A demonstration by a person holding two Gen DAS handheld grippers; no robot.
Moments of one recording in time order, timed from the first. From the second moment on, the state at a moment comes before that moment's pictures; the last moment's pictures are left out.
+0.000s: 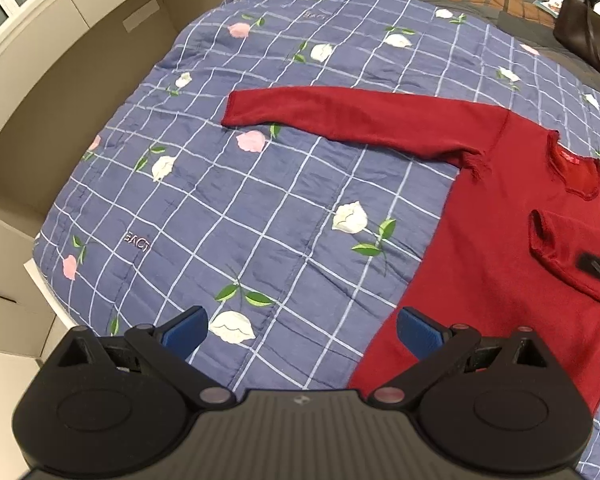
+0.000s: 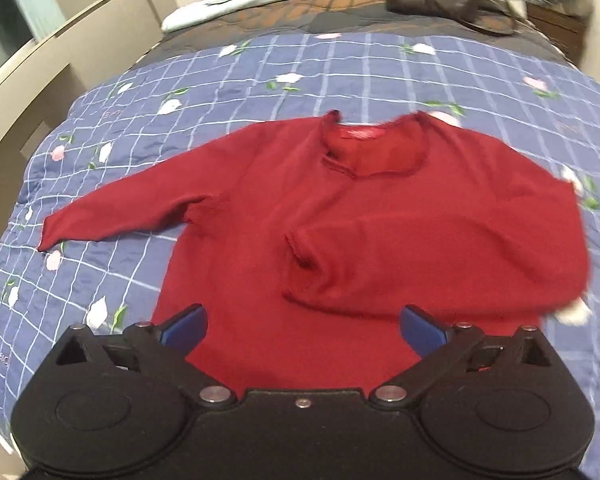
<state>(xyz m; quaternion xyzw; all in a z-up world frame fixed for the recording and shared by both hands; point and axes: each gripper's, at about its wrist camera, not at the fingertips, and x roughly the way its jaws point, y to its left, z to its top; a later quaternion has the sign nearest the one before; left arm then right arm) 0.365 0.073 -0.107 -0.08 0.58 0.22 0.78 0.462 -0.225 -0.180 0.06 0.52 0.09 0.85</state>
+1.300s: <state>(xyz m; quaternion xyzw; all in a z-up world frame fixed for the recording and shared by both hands) 0.550 0.342 -0.281 -0.35 0.48 0.36 0.72 0.343 -0.181 -0.184 0.07 0.66 -0.02 0.75</state>
